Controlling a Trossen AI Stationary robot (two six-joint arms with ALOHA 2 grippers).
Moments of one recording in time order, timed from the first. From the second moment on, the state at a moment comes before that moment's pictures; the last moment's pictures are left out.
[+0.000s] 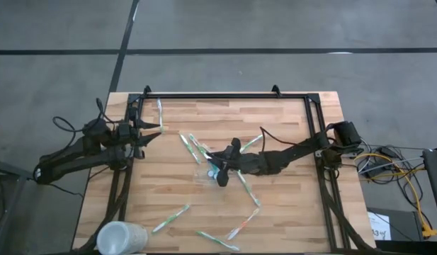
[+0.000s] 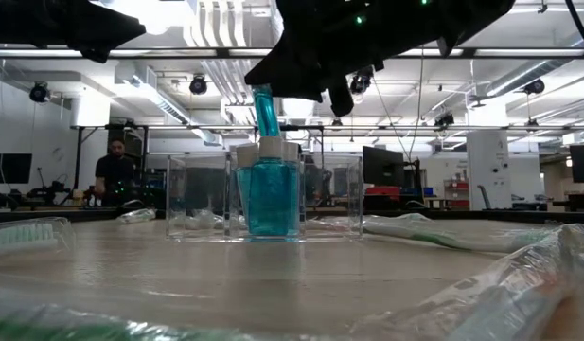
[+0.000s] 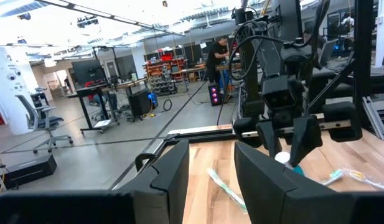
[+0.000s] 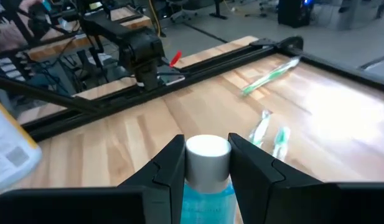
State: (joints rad) left arm 0.32 0.20 0.35 -0.11 0.13 0.18; right arm 0.20 1.80 0.99 0.53 0.50 0.38
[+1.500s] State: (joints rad) left arm 0.32 0.20 0.35 -0.11 0.13 0.18; right arm 0.20 1.89 1.20 -0.03 0.42 0.50
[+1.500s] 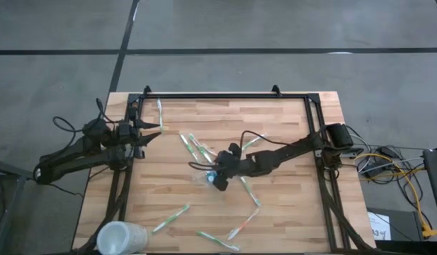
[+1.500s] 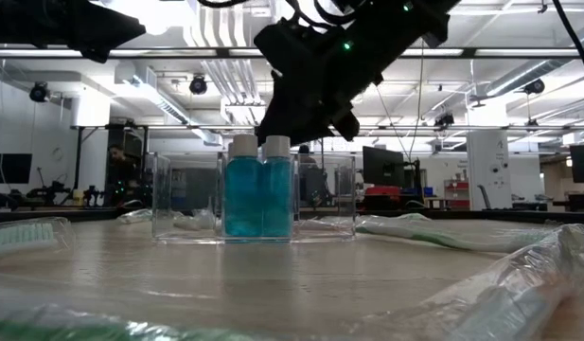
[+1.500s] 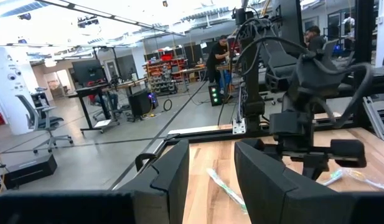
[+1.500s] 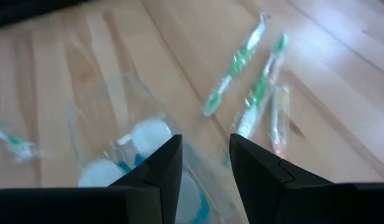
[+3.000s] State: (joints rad) left arm 0.32 0.20 0.35 -0.11 0.13 0.18; right arm 0.22 1.66 1.55 -0.47 0.55 0.39
